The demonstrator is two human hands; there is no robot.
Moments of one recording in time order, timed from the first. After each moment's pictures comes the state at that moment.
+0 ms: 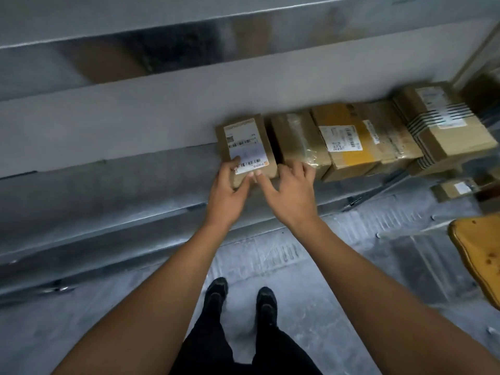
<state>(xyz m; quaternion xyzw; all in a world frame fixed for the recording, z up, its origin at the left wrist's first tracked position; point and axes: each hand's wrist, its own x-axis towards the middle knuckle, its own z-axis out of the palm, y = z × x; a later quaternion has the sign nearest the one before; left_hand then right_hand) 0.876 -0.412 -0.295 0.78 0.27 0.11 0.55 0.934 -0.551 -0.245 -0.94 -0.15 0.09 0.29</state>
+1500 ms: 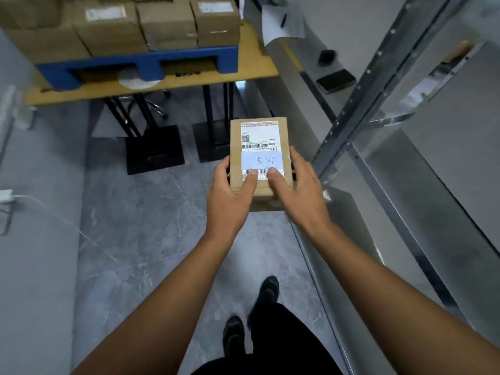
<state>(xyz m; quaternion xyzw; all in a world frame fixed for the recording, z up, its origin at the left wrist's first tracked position) 0.102 -0.134 -0.224 0.32 0.70 0.58 0.26 0.236 -0.060 -0.198 -0.49 -0.73 0.37 0.29</state>
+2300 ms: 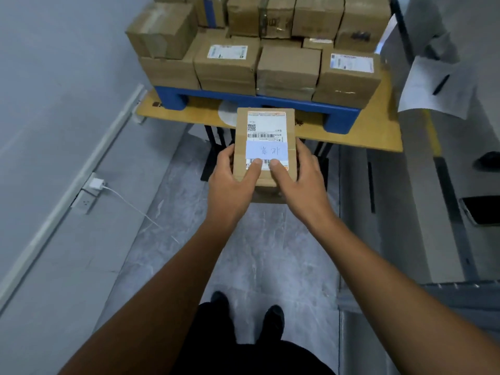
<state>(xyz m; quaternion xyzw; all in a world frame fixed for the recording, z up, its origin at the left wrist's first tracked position) -0.151 0.059 -0.201 0.18 0.79 0.58 0.10 -0.061 0.187 -0.199 -0.30 -0.79 0.49 0.21</state>
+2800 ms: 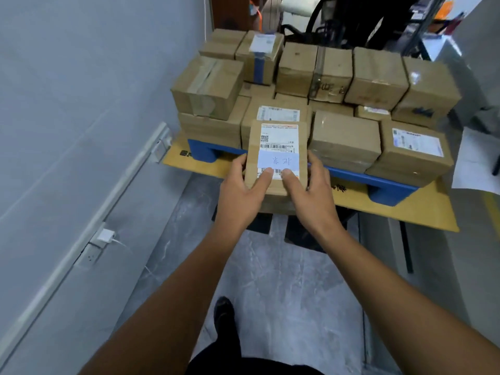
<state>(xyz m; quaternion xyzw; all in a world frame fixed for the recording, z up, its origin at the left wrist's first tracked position) -0.408 0.086 -0.187 0.19 0.76 0.61 0.12 -0.313 0.209 -0.175 -0.30 -0.78 0.49 0.23</state>
